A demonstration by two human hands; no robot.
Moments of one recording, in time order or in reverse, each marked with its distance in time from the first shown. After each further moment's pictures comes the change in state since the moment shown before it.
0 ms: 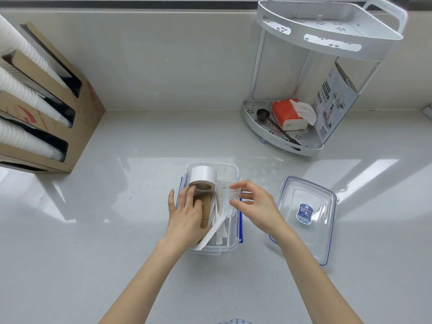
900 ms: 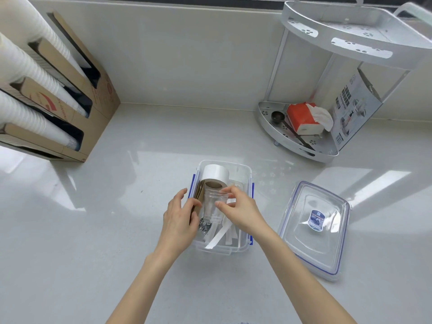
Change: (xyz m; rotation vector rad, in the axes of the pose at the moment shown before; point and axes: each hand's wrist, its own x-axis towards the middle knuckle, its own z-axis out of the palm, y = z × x) left_hand -0.025 -0.024 -0.007 -0.695 0.113 -0.243; right_hand 0.015 -0.012 0.049 -0.194 -0.112 0.078
